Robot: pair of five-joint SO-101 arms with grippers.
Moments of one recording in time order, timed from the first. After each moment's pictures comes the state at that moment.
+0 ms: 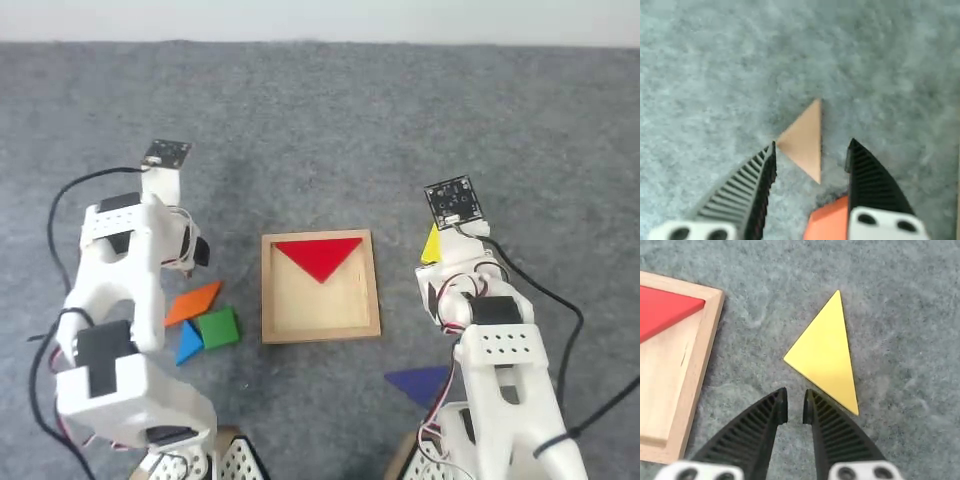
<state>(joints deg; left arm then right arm) -21.5 6.5 29.9 57.8 -15.7 -7.1 -44.8 68.0 40.5 12.4</state>
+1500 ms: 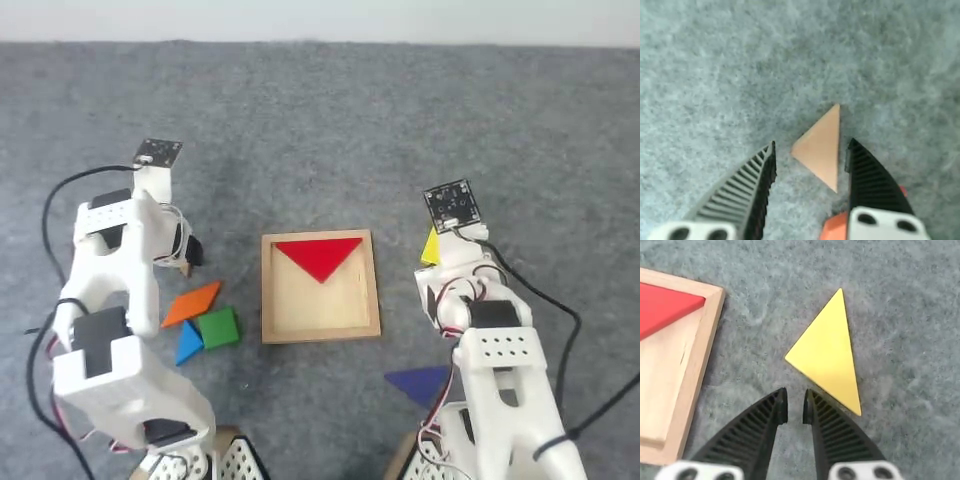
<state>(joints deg) -23.6 11.6 25.7 58.3 -18.0 -7.3 -45.2 70.2 38.2 12.4</state>
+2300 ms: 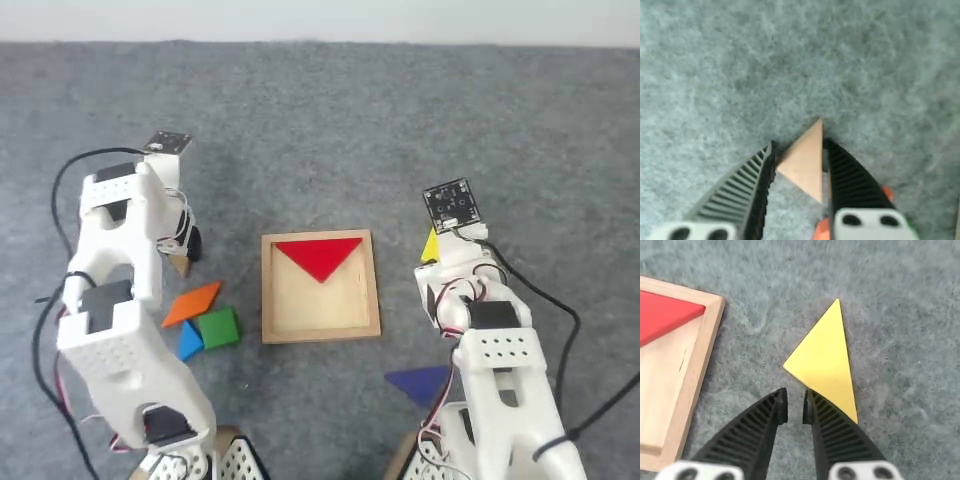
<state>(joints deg) -22.4 24.3 8.9 70.9 -18.6 -7.3 -45.5 70.4 36.5 13.1</state>
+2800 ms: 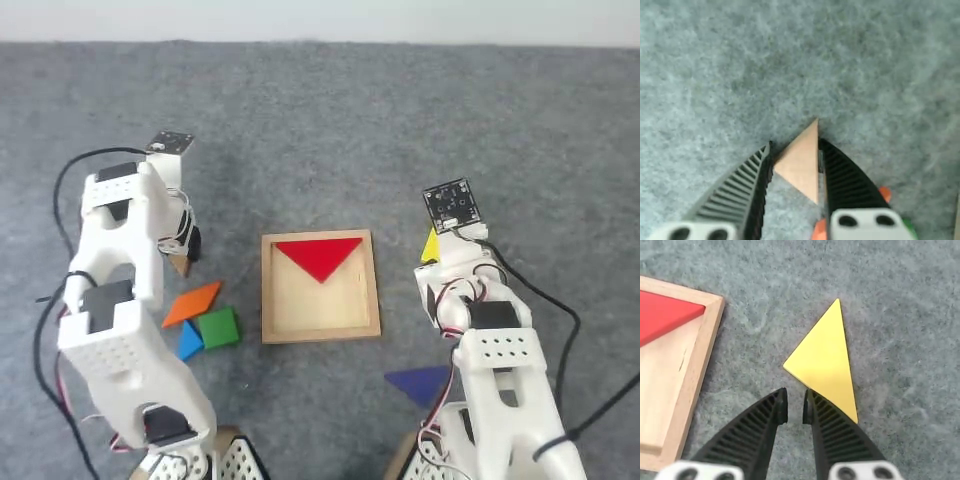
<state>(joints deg) -22.1 24.3 8.9 70.9 -18.6 -7.4 -45.5 70.4 36.5 13.1</state>
